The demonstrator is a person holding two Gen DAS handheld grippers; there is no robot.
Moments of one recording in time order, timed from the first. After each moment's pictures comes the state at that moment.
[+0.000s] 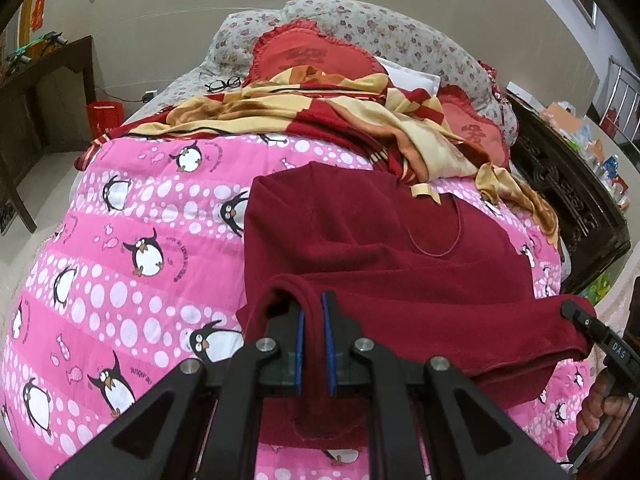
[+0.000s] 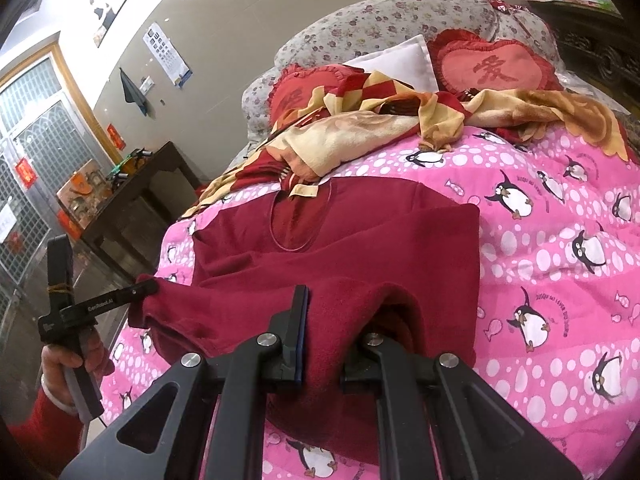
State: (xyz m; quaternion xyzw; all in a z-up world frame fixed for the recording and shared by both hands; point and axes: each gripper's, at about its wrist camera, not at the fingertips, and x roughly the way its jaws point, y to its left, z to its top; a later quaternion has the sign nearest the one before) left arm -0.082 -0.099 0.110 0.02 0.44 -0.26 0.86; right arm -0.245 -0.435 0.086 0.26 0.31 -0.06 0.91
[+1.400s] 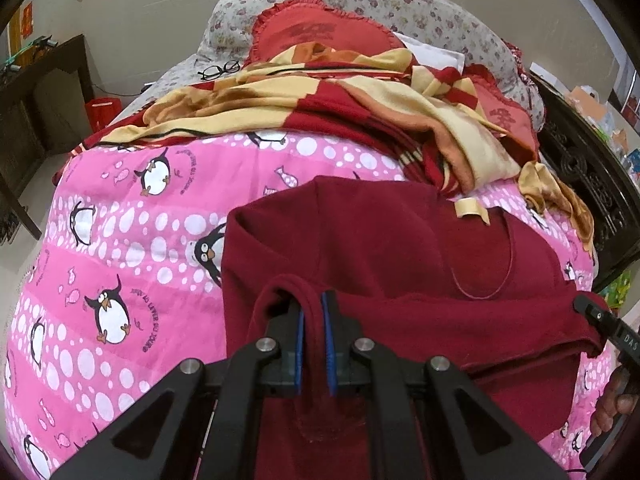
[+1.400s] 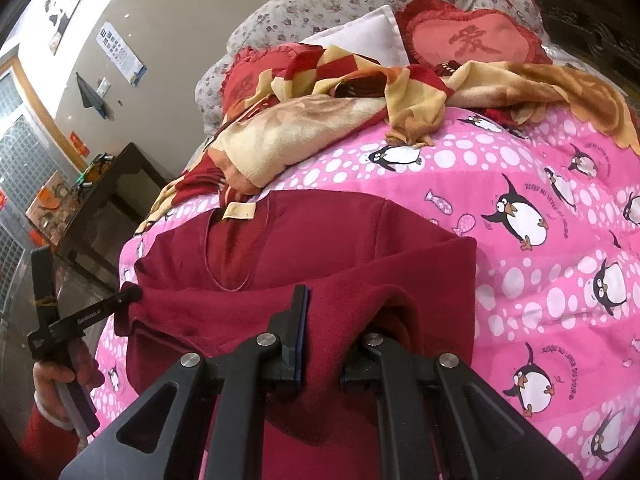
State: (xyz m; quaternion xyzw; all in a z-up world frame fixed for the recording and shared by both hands) left arm -0.009 -0.155 0.078 0.06 0.46 -0.24 0.85; right arm -0.171 -0.490 0.056 0.28 0.36 -0.10 0.89
